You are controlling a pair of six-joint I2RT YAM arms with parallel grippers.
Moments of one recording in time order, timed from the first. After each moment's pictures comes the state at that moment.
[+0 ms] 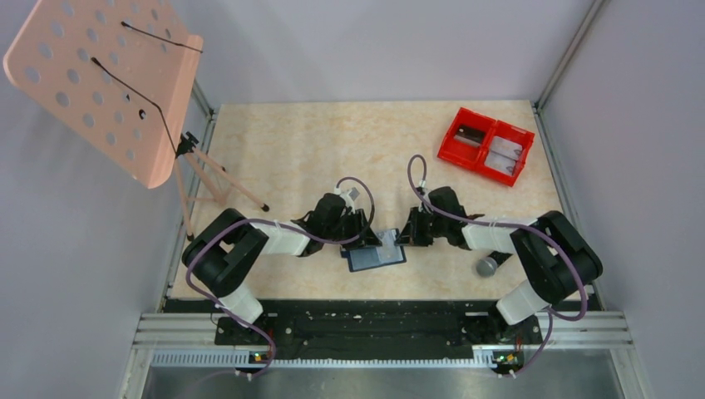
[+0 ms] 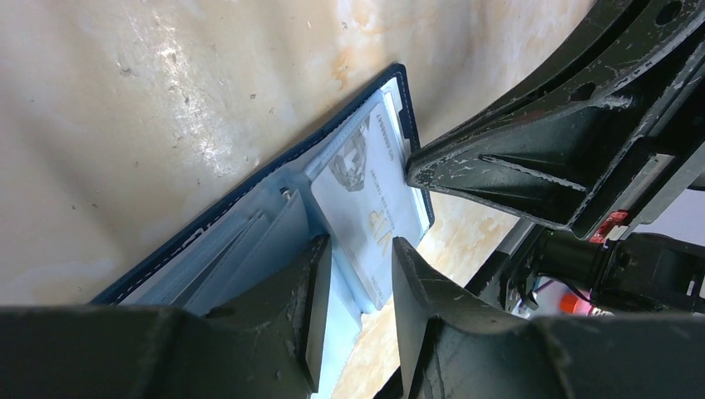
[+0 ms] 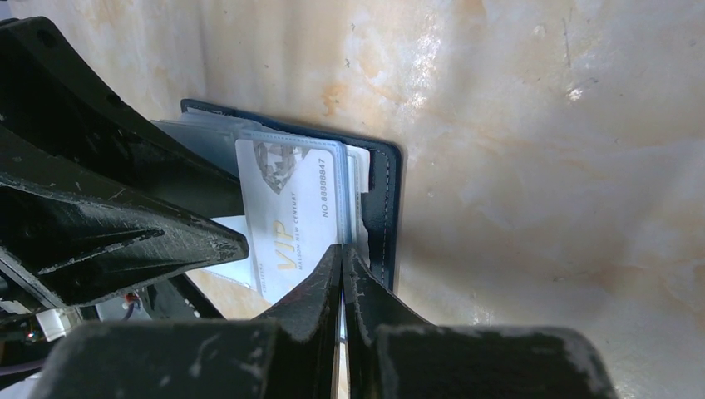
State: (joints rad) left arm -0.69 1.66 0.63 0.36 0.40 -0.87; right arm 0.51 1.54 0.57 0.15 -0.45 0.64
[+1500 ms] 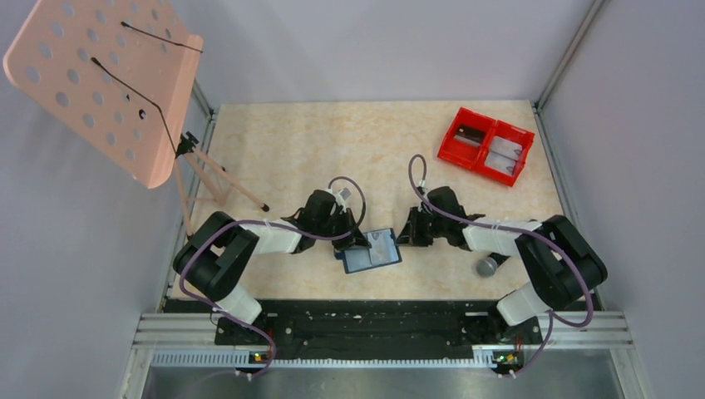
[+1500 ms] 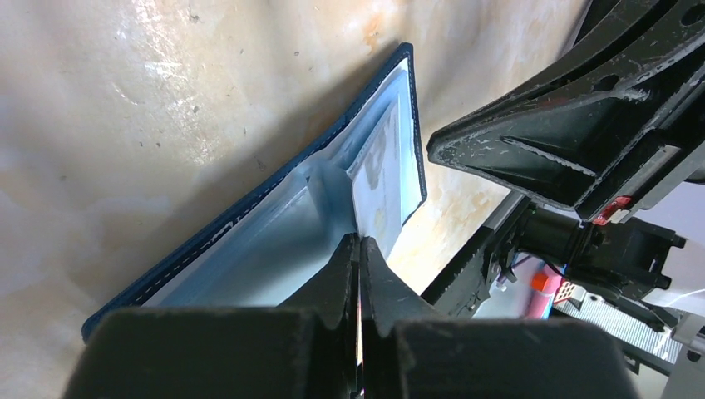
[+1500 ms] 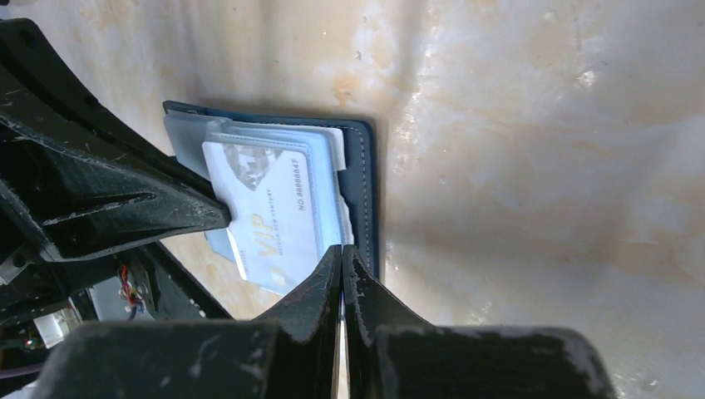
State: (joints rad) left arm -0.60 1.61 0.62 0.26 0.51 -0.87; right arm 0.52 1.51 0.57 0.10 -0.42 0.66
